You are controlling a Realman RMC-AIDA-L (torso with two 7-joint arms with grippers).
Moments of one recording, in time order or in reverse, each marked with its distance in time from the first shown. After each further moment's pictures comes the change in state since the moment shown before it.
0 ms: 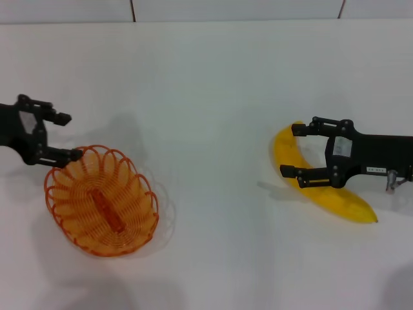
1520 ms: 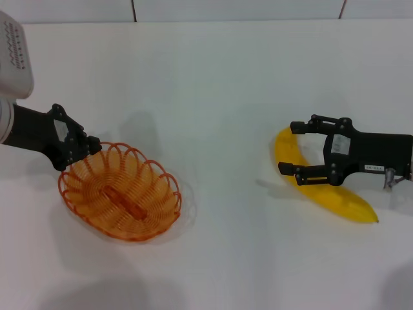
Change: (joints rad) left arm -0.074 -0.006 0.083 -0.174 0.023 -0.137 0.014; right arm 0.005 0.003 0.007 0.006 0.002 0.009 0.000
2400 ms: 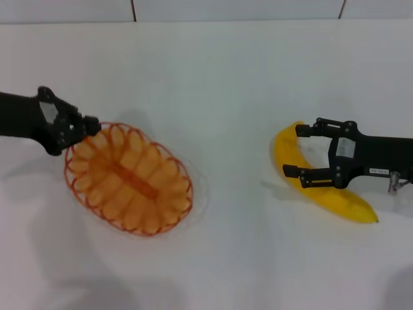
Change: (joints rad) left arm 0.063 0.005 -0.085 0.116 -0.149 0.152 -0.054; right arm -0.016 -0.004 0.003 0.000 0.001 0.000 0.000
